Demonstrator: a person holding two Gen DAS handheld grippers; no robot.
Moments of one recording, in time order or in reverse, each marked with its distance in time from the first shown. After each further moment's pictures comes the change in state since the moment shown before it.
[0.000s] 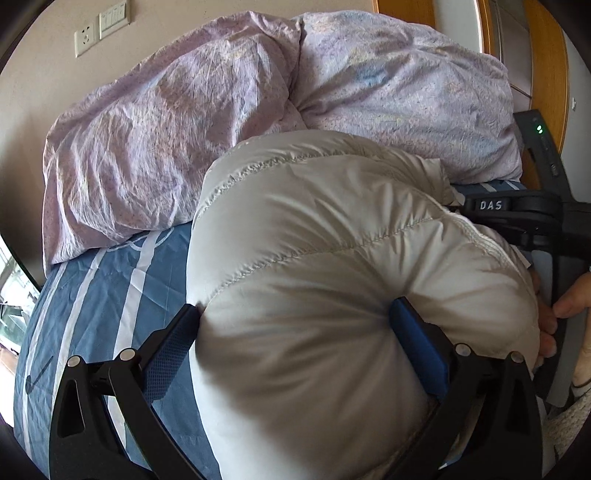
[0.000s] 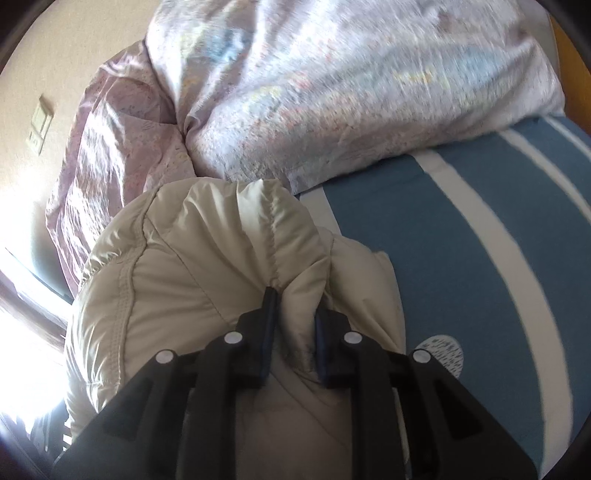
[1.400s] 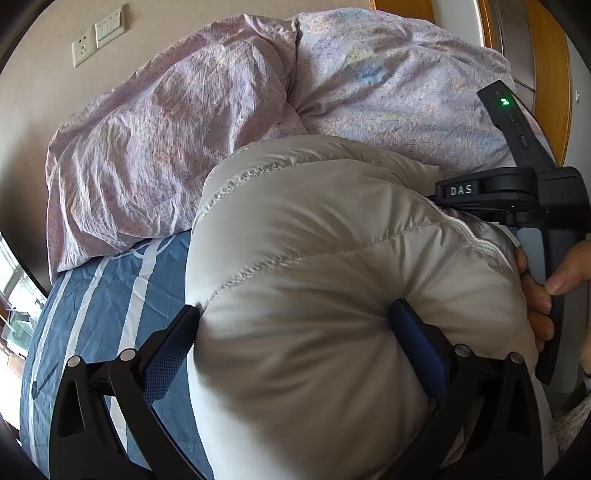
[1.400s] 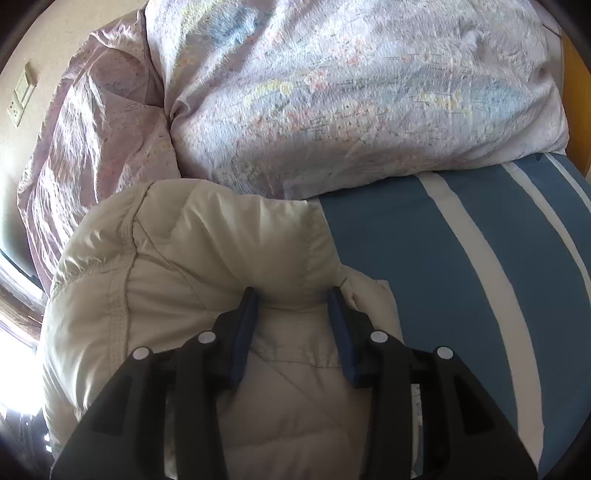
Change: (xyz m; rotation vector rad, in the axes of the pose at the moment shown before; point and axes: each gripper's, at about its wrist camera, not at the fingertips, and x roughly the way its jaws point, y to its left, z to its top) left arm 0.005 -0.009 0.007 0.010 -0.007 0.031; right arm 0.021 0.016 0.021 -0.088 0.044 -0.132
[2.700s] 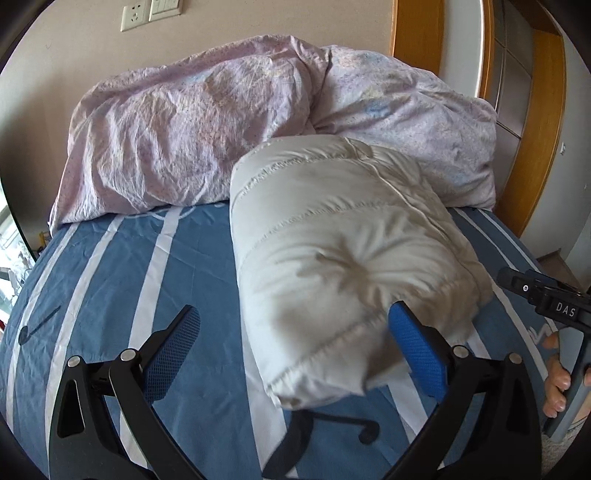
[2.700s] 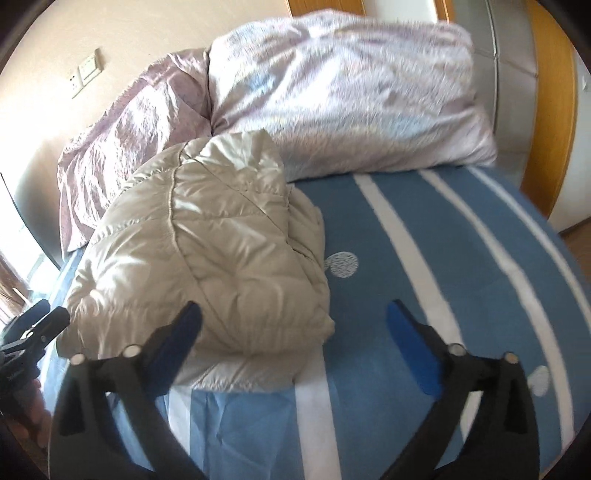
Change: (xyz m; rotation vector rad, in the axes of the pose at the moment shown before) left arm -0.080 0.054 -0.043 -0.148 -0.025 -0.145; right arm -0.152 -0.021 -0.132 -0.113 -0.175 -0.069
